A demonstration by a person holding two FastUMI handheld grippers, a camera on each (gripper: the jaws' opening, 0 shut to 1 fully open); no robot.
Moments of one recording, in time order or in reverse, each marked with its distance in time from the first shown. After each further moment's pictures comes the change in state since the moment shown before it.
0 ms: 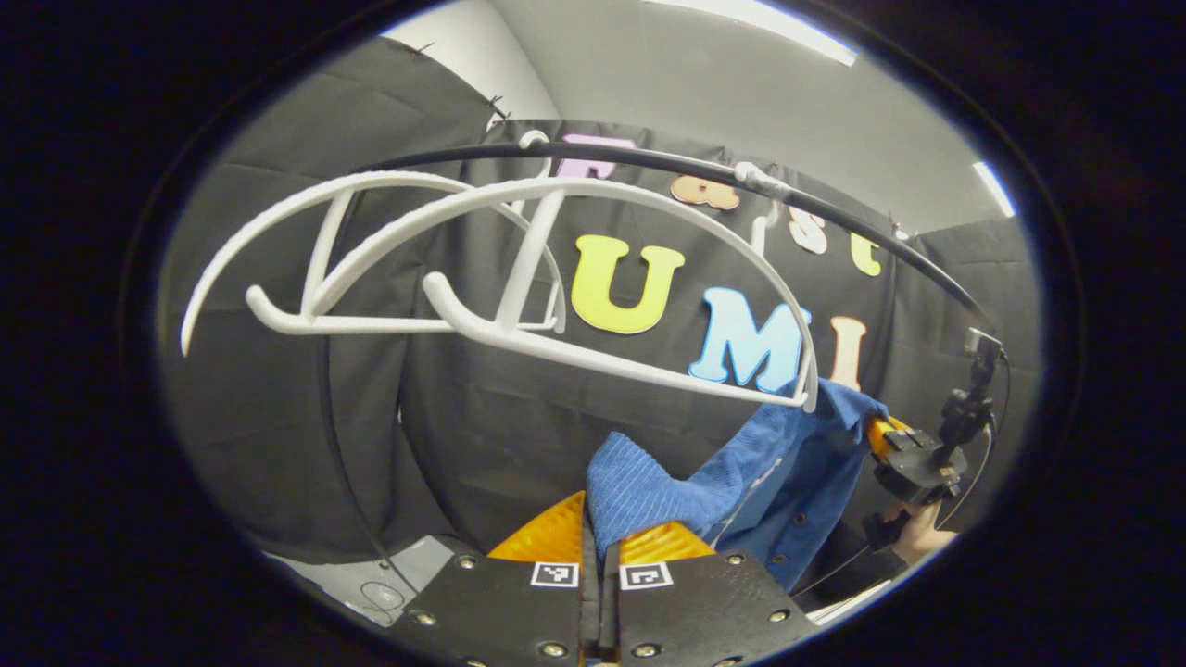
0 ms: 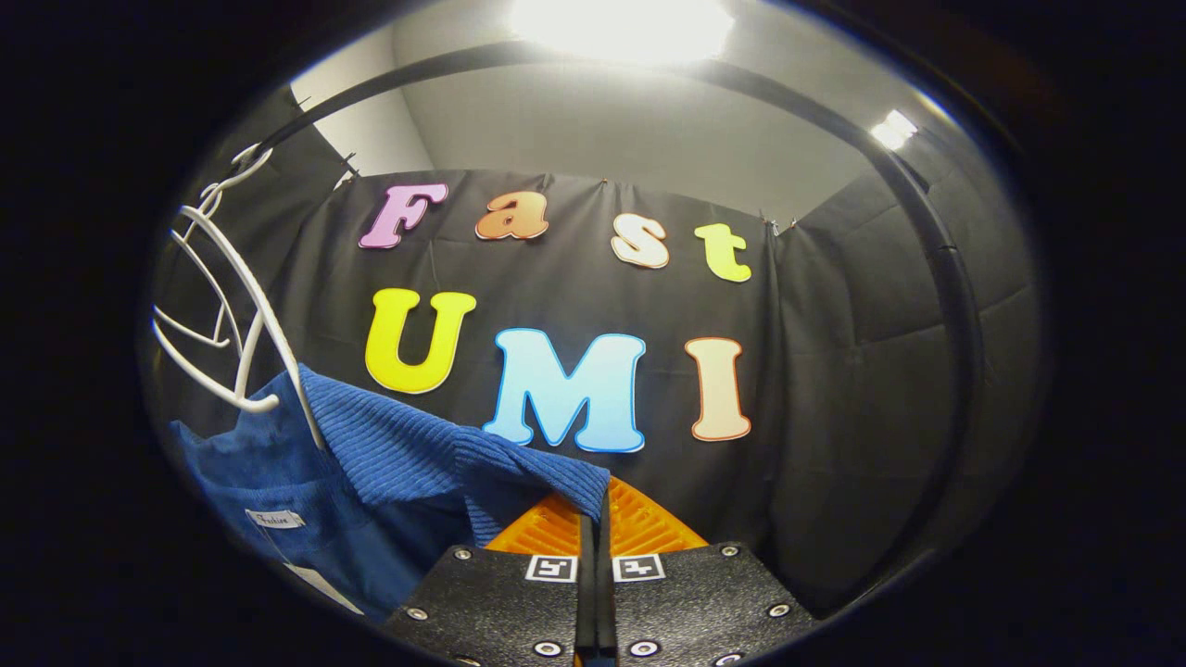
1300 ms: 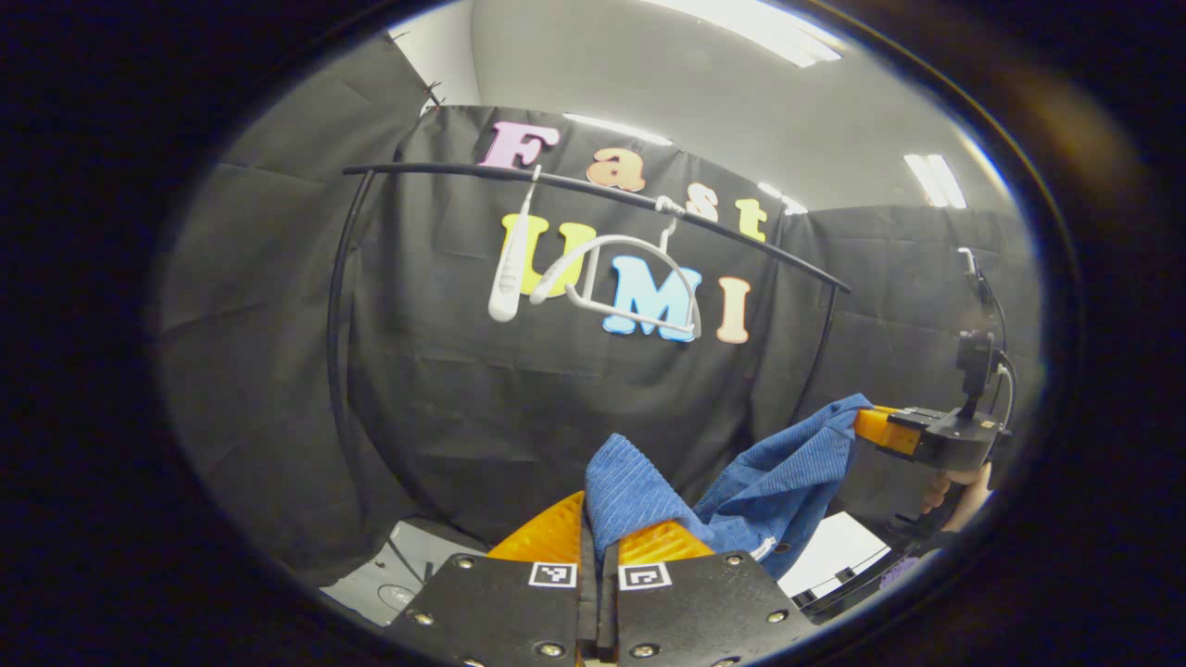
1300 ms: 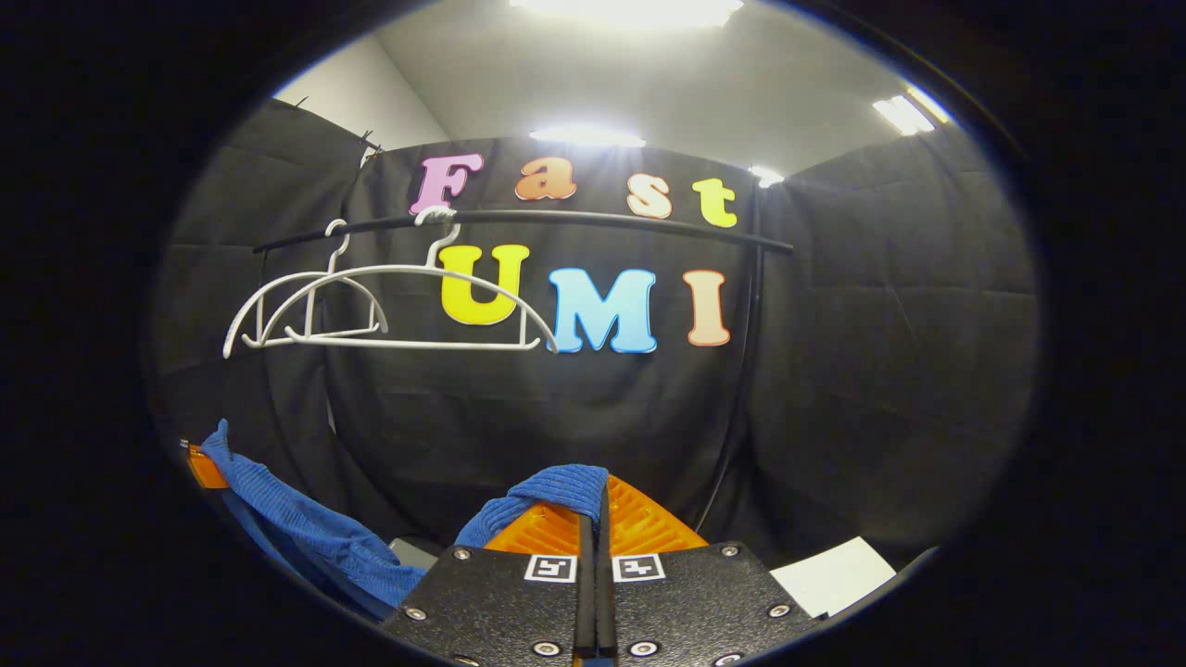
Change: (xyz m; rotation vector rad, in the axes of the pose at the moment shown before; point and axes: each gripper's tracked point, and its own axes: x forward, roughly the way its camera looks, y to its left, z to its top) left arm -0.173 0.071 -0.024 0.102 0.140 -0.327; right arm -0.333 0.099 0.037 0.085 0.362 0.033
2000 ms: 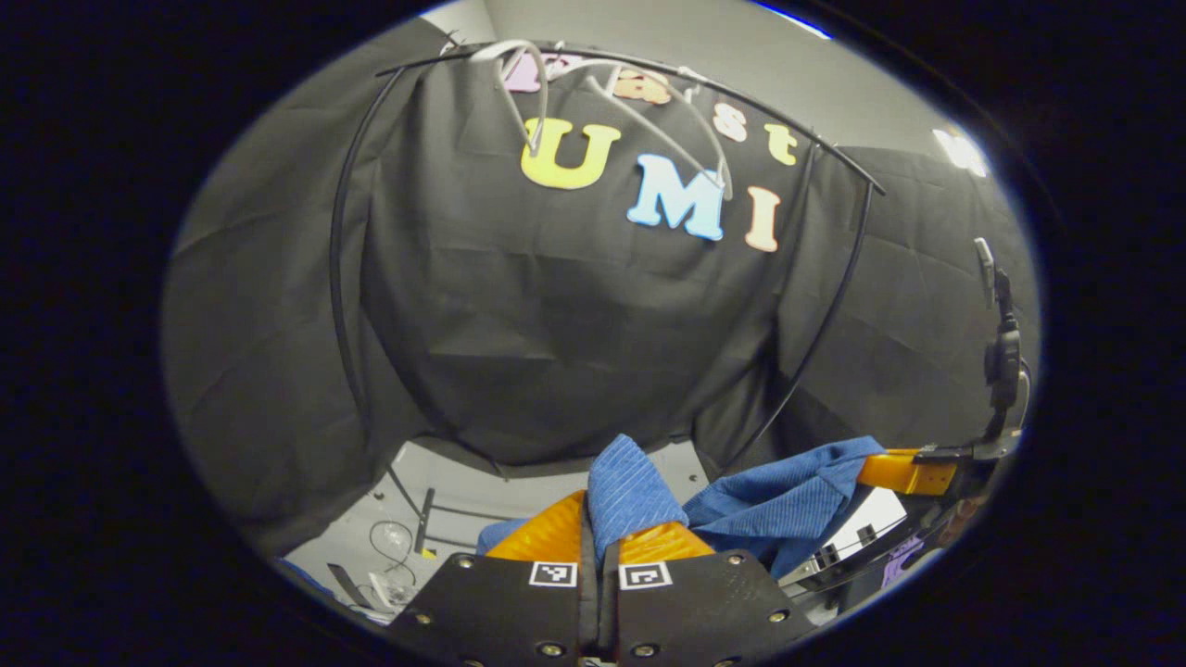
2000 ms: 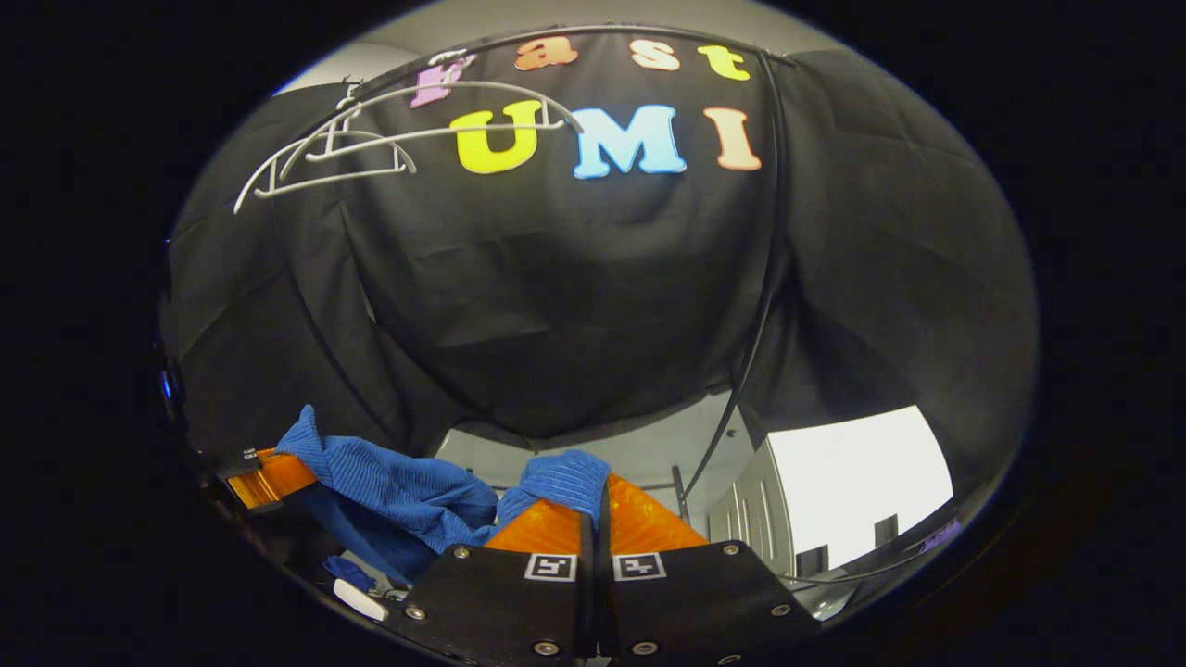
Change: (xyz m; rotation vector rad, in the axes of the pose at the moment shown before) left arm 0.017 -0.010 -0.204 -0.058 0.272 0.062; right arm -0.033 0.031 -0.216 0.099 0.470 0.104
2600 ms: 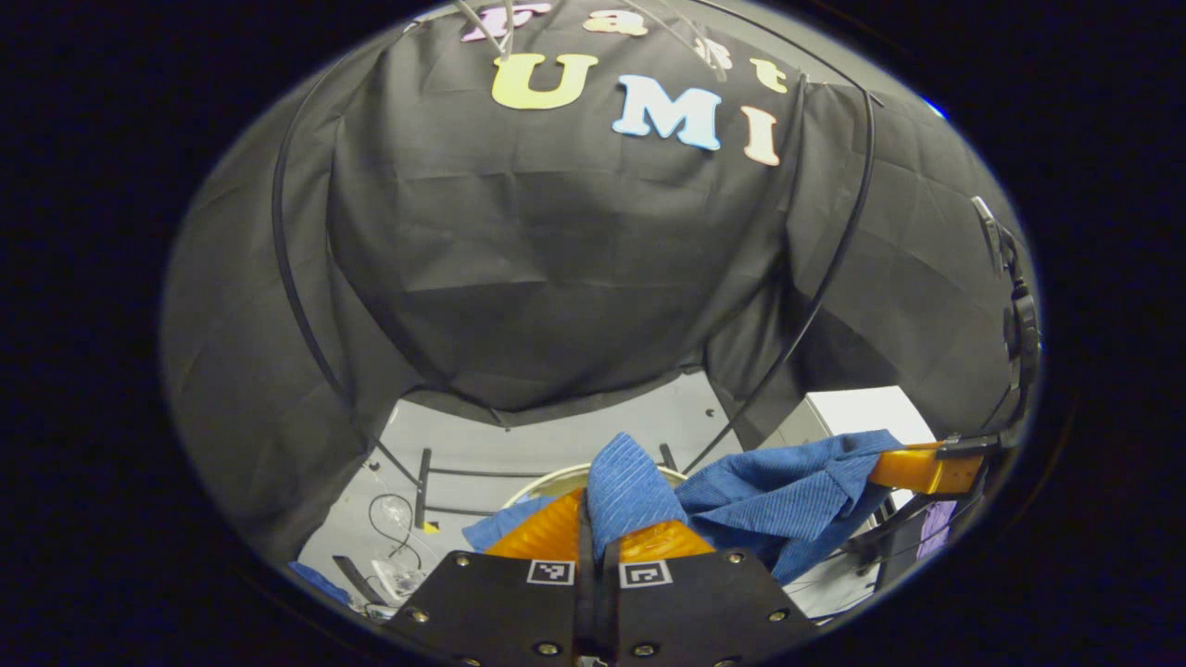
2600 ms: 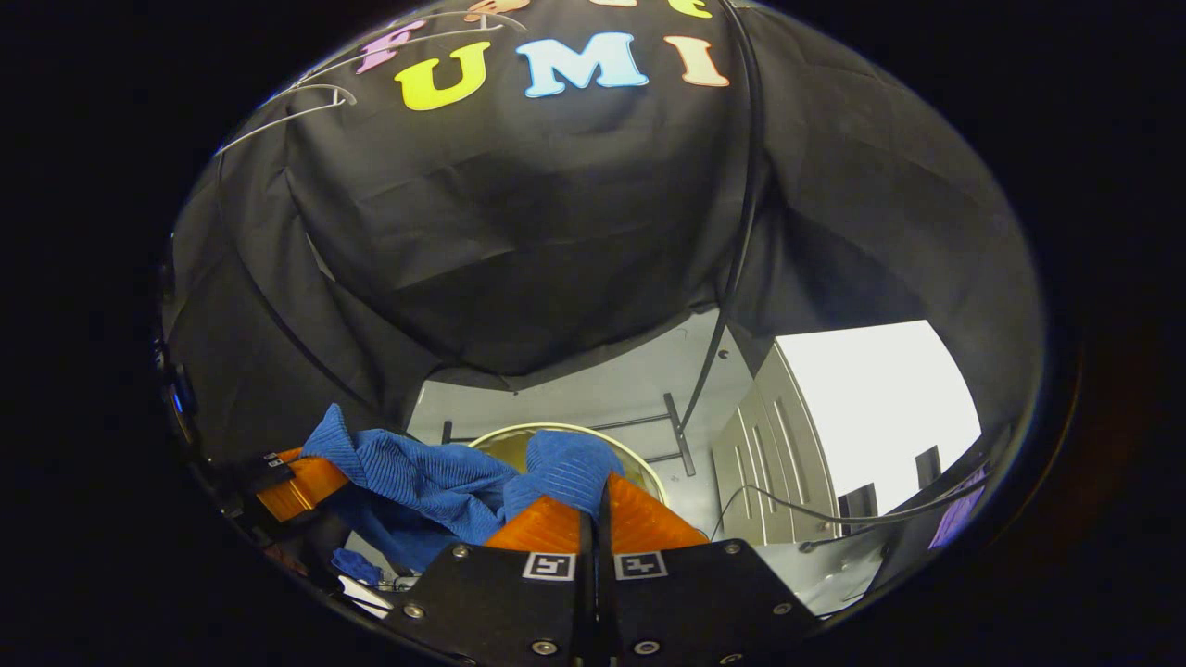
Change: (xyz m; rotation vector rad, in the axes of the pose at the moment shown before) left arm 0.102 -0.002 -0.107 0.078 0.194 0.010; right arm 0.065 -0.017 -0.100 0.103 0.189 -0.067
